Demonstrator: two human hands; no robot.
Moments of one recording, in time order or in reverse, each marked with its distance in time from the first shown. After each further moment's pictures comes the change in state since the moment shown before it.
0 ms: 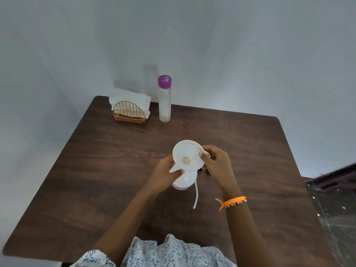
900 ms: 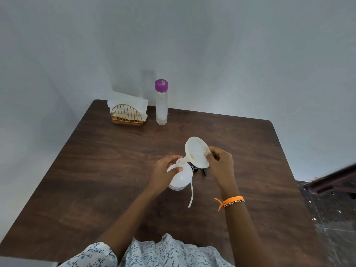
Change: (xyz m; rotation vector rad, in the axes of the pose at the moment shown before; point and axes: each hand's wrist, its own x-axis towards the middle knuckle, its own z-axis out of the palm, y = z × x) left_hand 0.008 -0.018 0.011 0.123 0.141 0.031; right_hand -0.005 0.005 -0.013 0.030 0.145 -0.052
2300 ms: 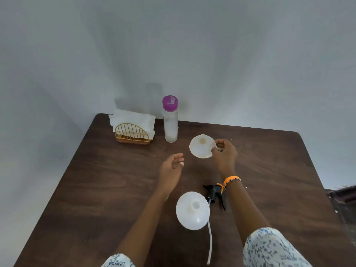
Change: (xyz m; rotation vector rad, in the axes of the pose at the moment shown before) left_hand 0.108 0.010 -0.019 -0.041 0.096 -0.274; right_hand 0.155 0.020 0.066 -0.029 0.162 0.116
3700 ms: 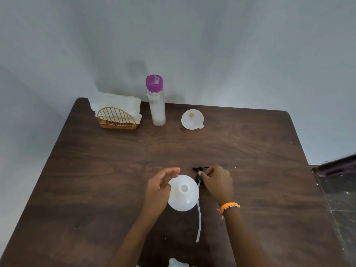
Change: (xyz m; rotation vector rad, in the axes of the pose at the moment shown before) left_hand -0.075 -0.036 0.000 -0.084 -0.084 0.087; right_hand -0.074 0.069 -0.038 -0.637 -0.228 0.137
